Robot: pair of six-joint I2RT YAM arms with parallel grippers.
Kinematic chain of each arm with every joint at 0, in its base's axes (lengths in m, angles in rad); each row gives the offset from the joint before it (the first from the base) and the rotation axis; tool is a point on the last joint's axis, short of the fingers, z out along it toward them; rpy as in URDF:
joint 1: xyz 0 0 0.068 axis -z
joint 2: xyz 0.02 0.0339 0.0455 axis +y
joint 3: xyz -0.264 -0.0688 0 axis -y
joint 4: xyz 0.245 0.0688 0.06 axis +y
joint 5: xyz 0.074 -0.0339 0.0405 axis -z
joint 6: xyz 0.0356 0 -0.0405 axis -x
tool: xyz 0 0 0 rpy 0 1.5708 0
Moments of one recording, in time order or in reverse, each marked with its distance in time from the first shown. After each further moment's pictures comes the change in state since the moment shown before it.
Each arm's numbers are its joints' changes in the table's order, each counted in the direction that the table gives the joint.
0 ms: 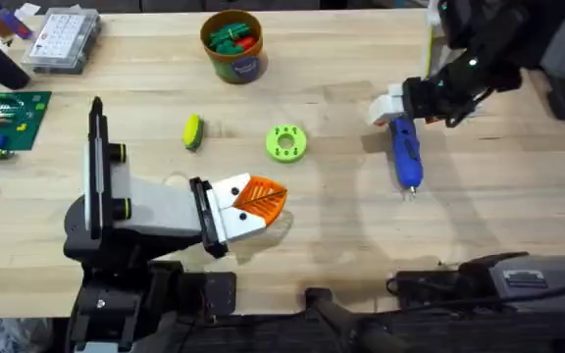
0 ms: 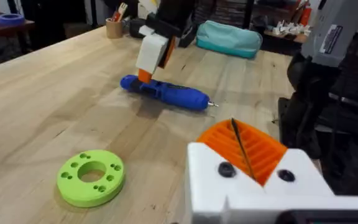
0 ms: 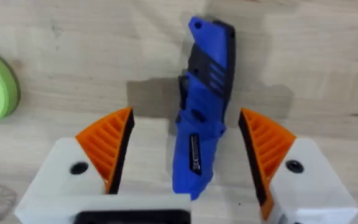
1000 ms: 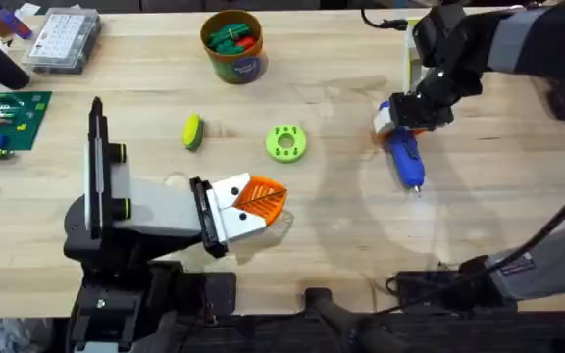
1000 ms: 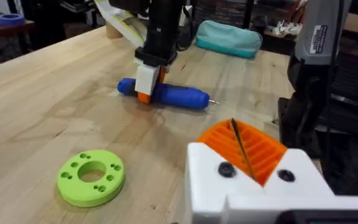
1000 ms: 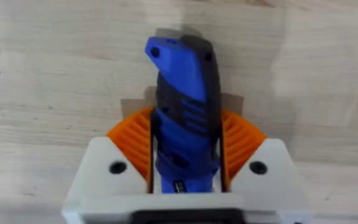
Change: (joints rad) left arm 0.000 0.000 0.000 0.000 0.000 0.000; right arm 0.030 0.215 0.001 -0.075 -0.004 0.023
